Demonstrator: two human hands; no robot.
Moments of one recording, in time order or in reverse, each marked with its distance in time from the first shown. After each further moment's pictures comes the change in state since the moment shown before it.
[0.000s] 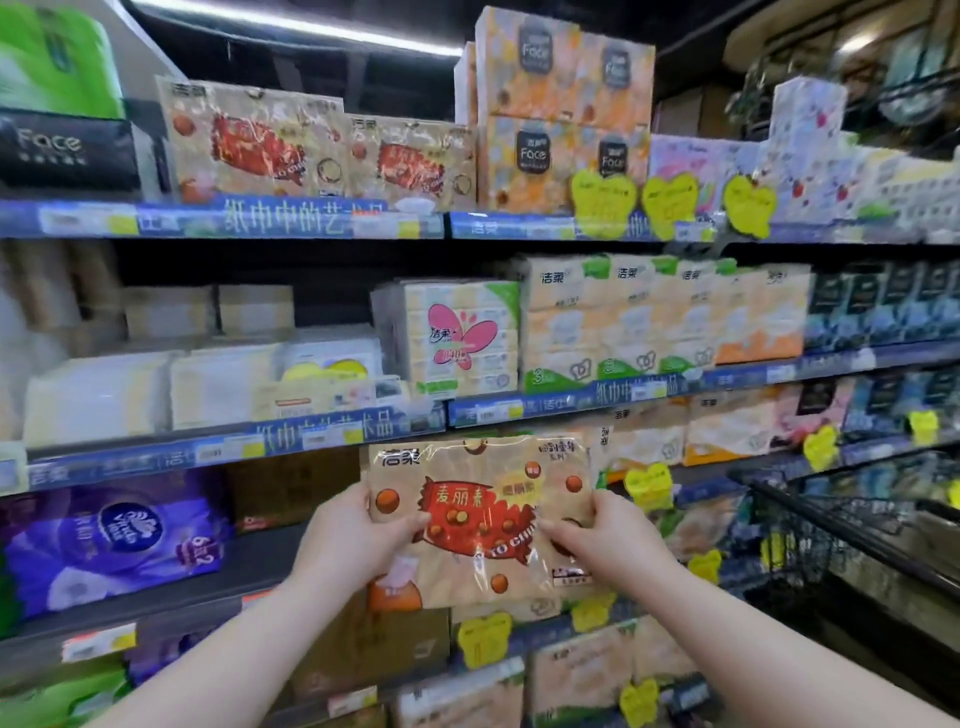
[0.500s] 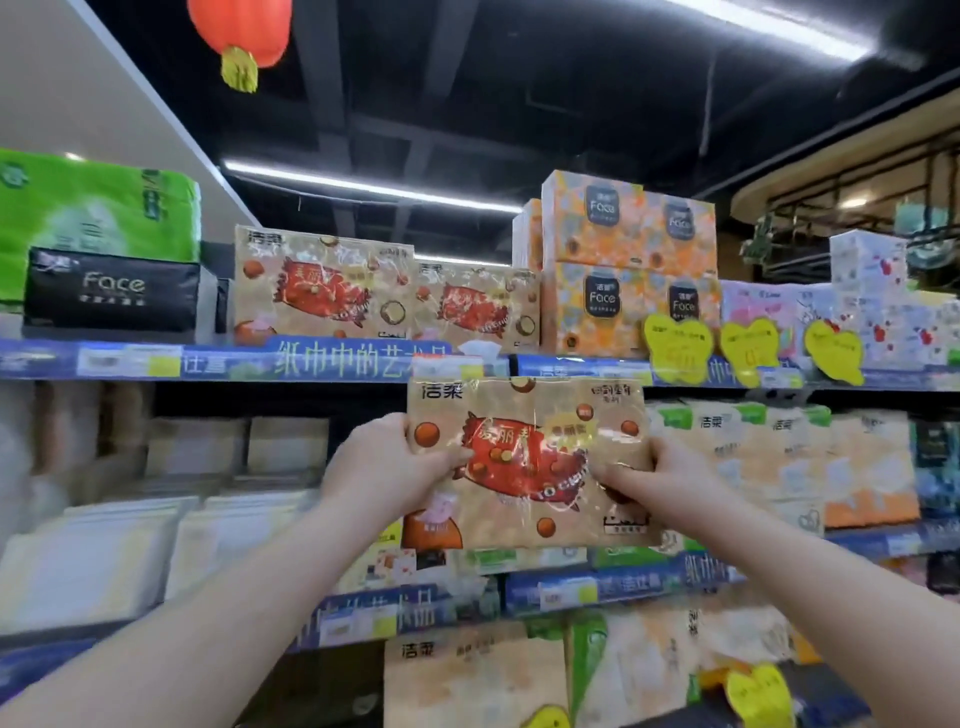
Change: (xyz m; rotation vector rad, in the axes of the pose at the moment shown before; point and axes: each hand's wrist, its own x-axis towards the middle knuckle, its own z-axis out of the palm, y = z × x) left_hand 0.182 0.090 -0.096 0.040 0.257 0.252; right_hand 0.141 -0.145 -0.091 0.204 0.197 -0.254
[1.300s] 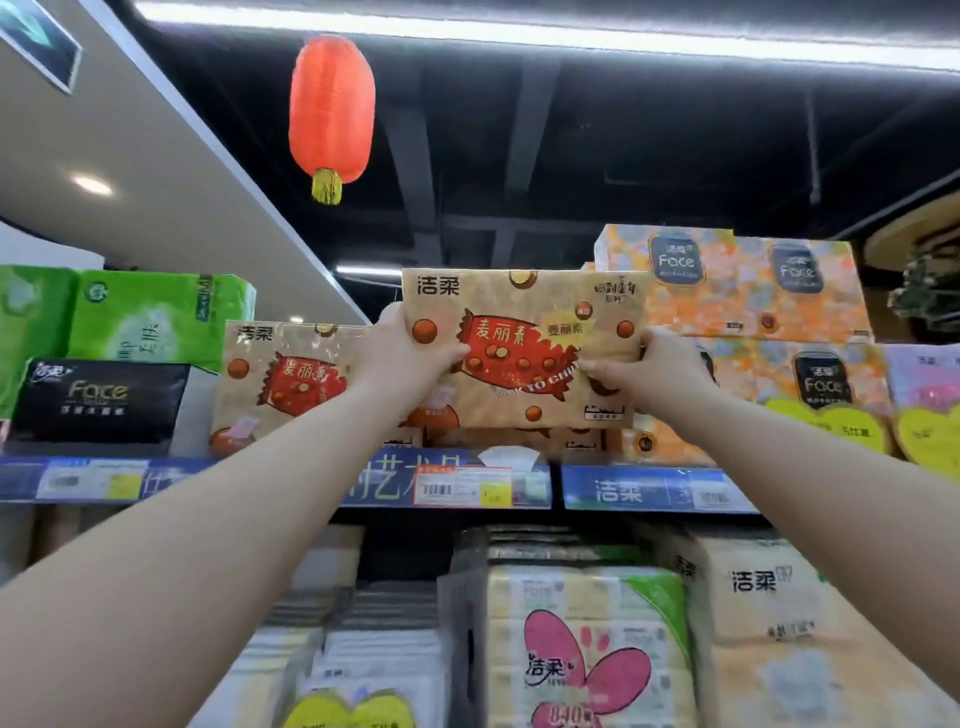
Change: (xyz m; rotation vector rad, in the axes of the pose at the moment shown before) left_hand 0.195 0.078 -0.021 -0.141 0.459 0.152; right_hand 0.236 -0.095 -0.024 0.206 0.188 -0.397
